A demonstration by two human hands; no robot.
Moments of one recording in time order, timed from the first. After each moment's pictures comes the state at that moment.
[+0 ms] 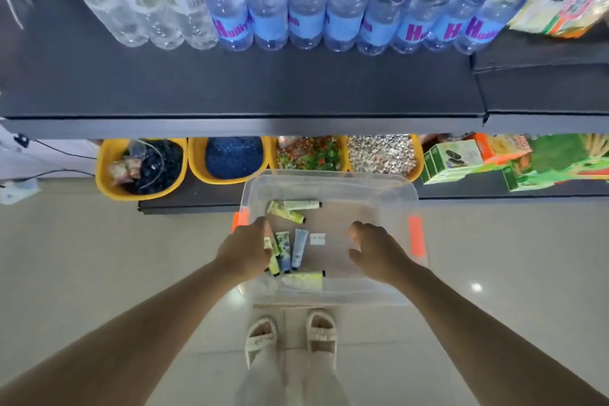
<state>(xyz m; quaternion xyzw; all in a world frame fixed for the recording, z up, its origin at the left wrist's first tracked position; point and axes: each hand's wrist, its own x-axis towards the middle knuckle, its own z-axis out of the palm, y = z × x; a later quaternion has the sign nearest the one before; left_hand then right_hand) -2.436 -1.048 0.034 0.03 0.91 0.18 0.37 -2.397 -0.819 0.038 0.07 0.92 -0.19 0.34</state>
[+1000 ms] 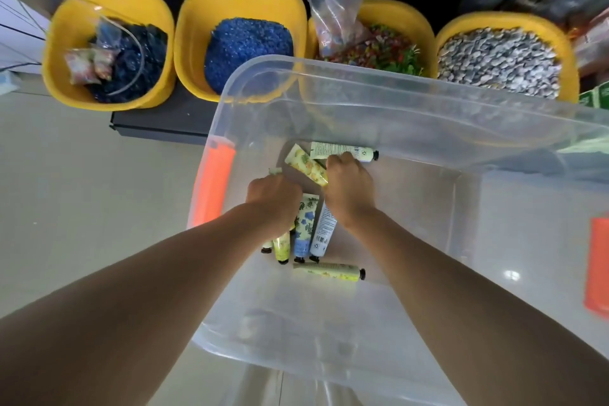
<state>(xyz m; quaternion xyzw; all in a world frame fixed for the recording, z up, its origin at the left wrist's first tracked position) -2.471 -1.011 -0.202 0.07 0.92 -0.04 0.39 -2.478 -0.894 -0.262 -0.03 0.97 -0.14 0.19</state>
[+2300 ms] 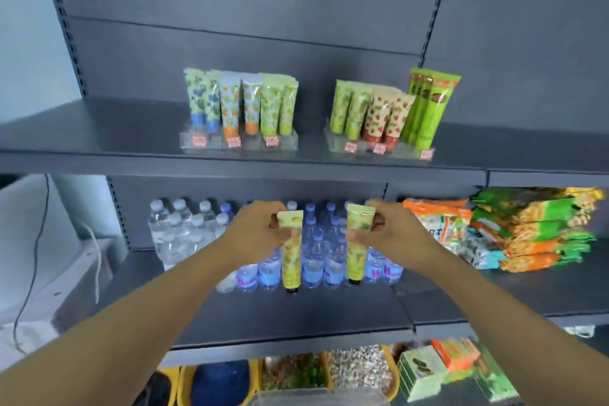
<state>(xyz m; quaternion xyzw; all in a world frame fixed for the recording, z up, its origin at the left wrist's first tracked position) -2.530 -1.049 0.446 0.20 0.88 0.43 0.03 -2.469 -0.823 0.461 -0.01 0.91 -0.41 -0.07</state>
